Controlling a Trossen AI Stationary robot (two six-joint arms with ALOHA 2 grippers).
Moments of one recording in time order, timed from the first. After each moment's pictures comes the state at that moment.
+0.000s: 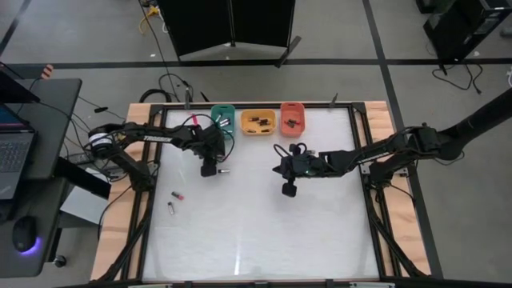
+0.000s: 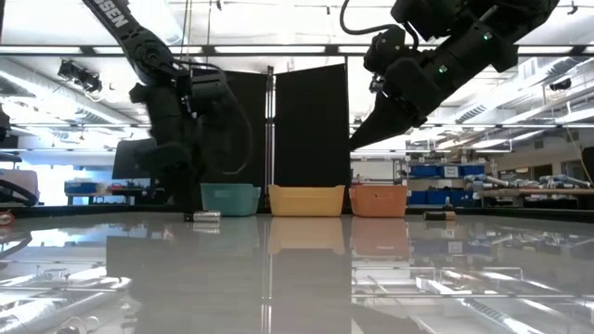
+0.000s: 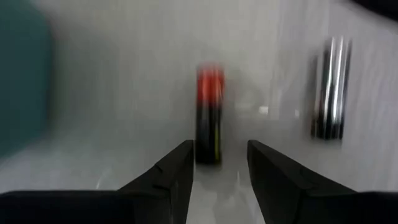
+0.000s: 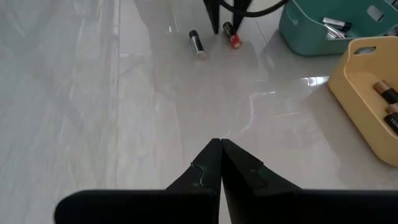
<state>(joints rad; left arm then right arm) 0.42 1.54 0.75 -0.44 0.08 0.30 0.05 1.47 0.71 0.12 0.24 0.09</state>
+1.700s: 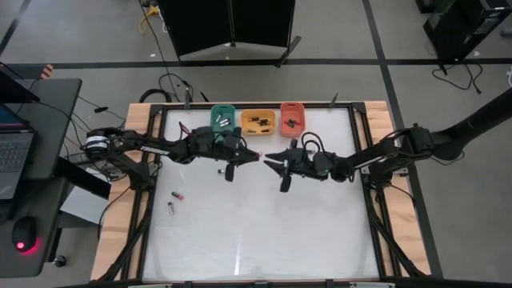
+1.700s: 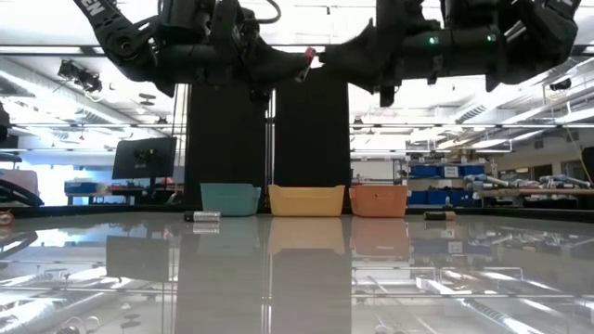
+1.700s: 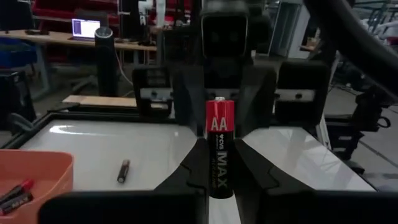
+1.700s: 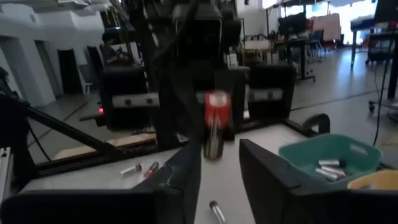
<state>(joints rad) 0.21 1.50 0.66 0.82 0.34 -0.09 0.07 1.55 0.54 1.07 0.32 0.14</state>
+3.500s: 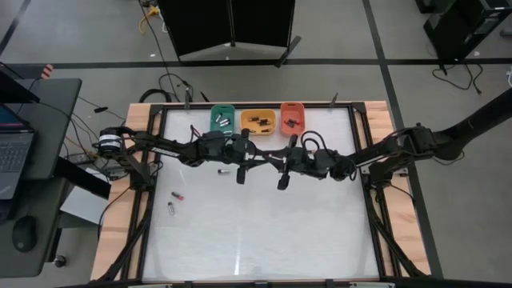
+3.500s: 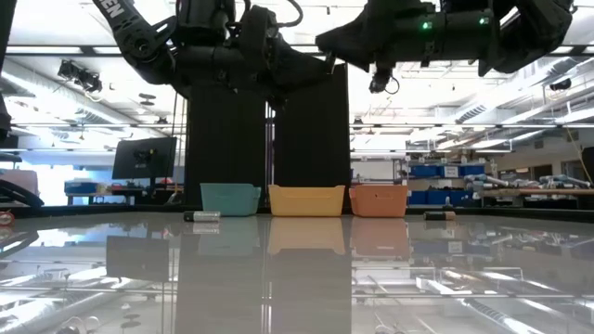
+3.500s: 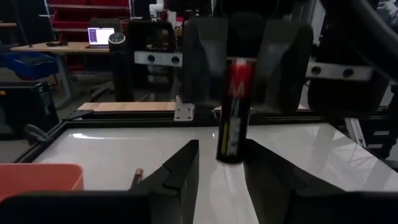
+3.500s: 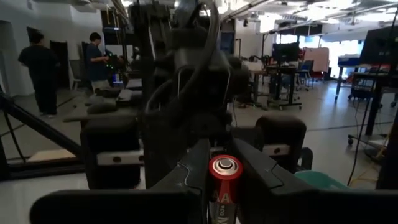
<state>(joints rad) 0.16 1.62 0.75 0.84 0.22 -0.01 0.07 1.52 0.60 1.05 0.32 -0.03</state>
